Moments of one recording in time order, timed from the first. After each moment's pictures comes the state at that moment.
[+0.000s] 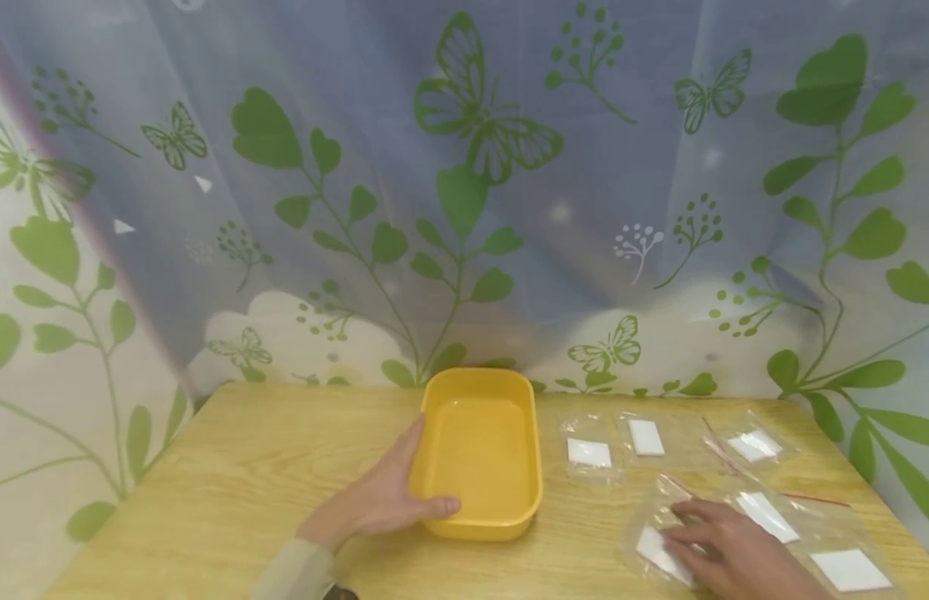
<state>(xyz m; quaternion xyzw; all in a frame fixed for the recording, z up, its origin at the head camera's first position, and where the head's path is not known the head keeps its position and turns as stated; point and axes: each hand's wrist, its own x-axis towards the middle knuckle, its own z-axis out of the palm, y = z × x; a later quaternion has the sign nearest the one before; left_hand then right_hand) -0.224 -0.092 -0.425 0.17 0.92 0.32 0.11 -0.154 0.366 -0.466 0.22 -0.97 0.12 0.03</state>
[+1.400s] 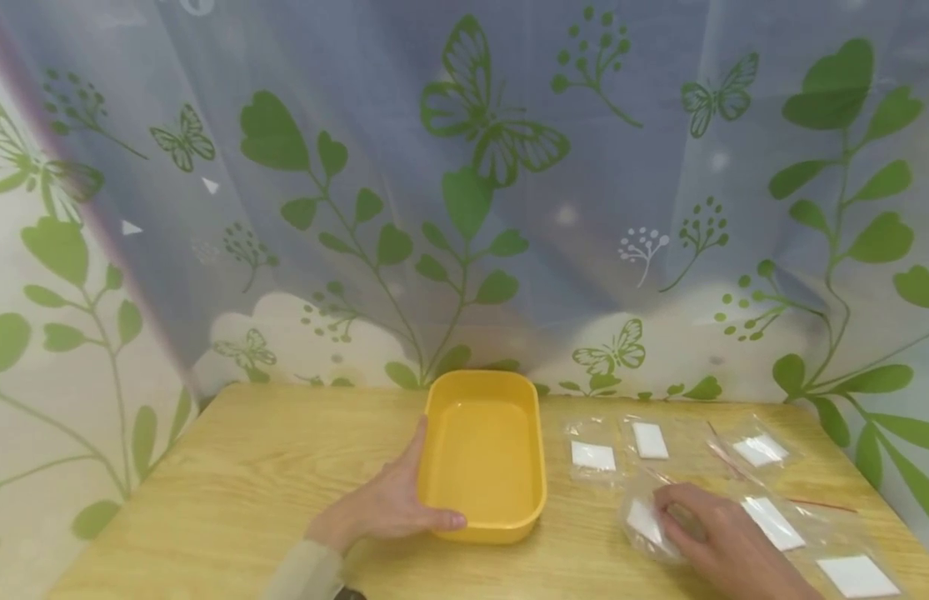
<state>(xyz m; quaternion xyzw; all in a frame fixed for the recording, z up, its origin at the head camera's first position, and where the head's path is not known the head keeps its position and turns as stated) -0.223 -0.091 -0.428 0.19 0.90 0.37 0.12 -0.166 0.337 -0.464 0.27 -0.90 0.24 0.26</state>
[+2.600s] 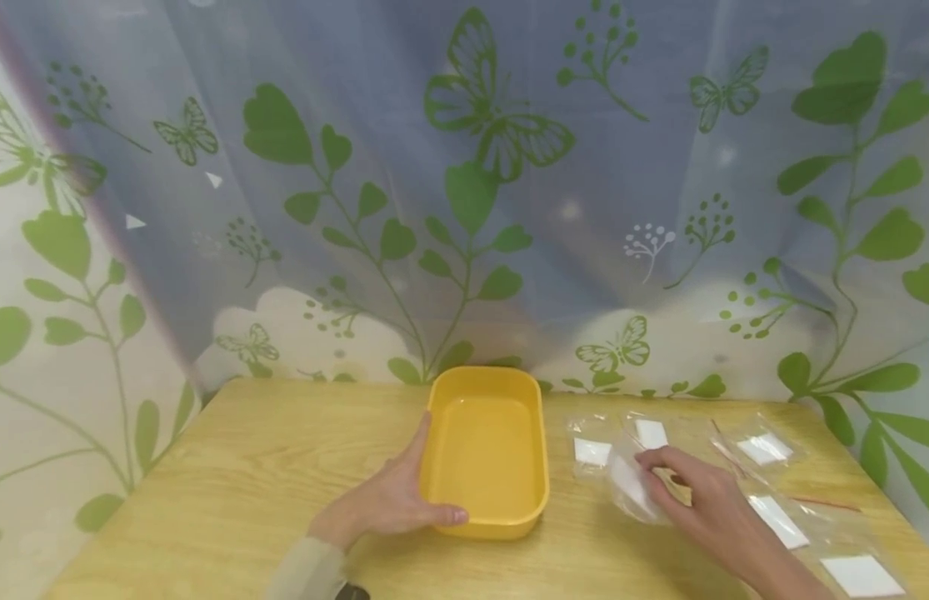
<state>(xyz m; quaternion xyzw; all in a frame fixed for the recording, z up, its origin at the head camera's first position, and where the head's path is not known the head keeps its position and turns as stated) -0.224 -0.092 -0.431 0.19 0.90 0.38 0.12 -0.173 0.304 -0.423 0.23 -0.89 0.27 0.29</state>
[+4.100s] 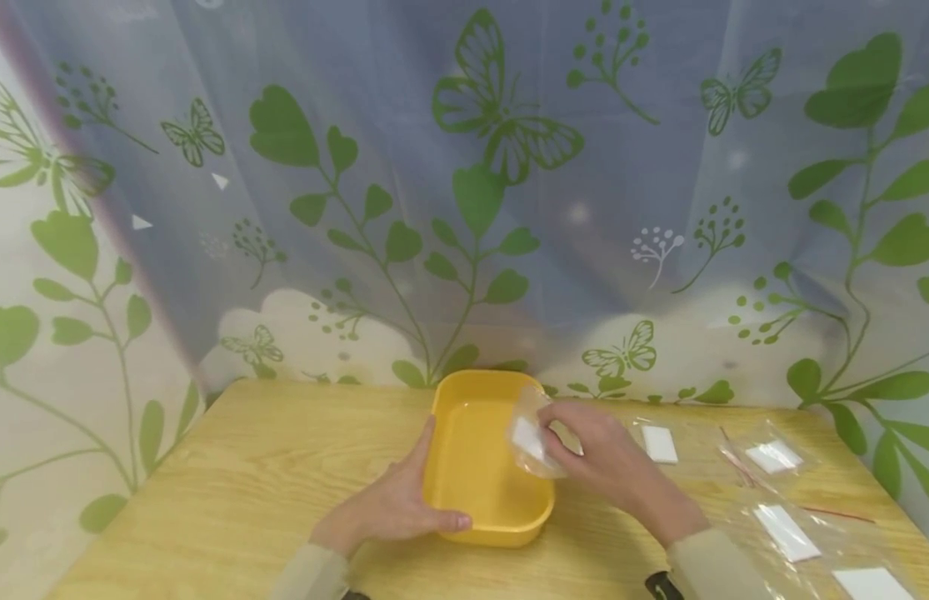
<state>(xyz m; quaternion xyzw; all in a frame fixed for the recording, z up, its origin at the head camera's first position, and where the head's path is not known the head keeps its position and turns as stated) -0.224 -0.090 -0.432 0.19 0.90 0.38 0.11 -0.233 0.213 -0.389 0.39 -0.83 0.26 0.29</state>
